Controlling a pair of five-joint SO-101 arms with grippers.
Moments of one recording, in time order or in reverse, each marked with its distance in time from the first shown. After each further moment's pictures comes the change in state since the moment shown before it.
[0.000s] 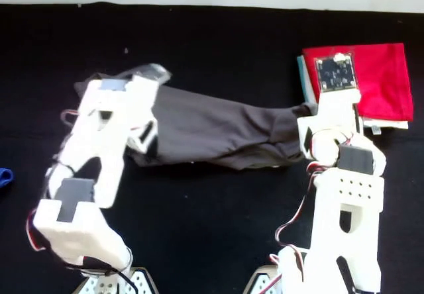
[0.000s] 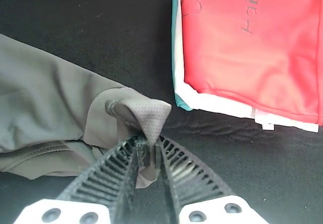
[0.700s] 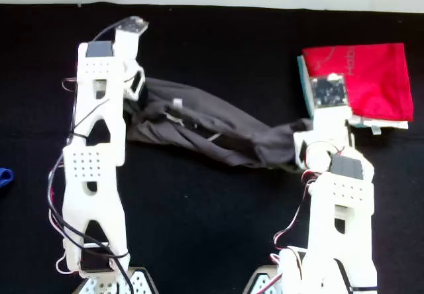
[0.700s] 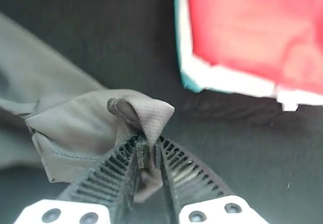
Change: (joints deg) left arm -3.9 49.2 -75.9 13.8 2.5; right arm 0.6 0.0 12.1 -10.6 -2.1
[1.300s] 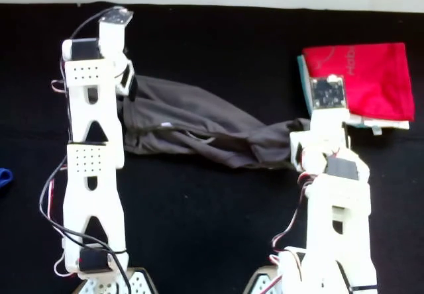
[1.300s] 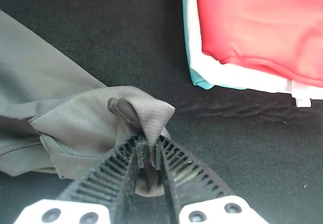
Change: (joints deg) left arm -2.2 9.1 -26.9 17.6 3.0; right arm -1.4 0.0 2.5 -1.3 -2.1
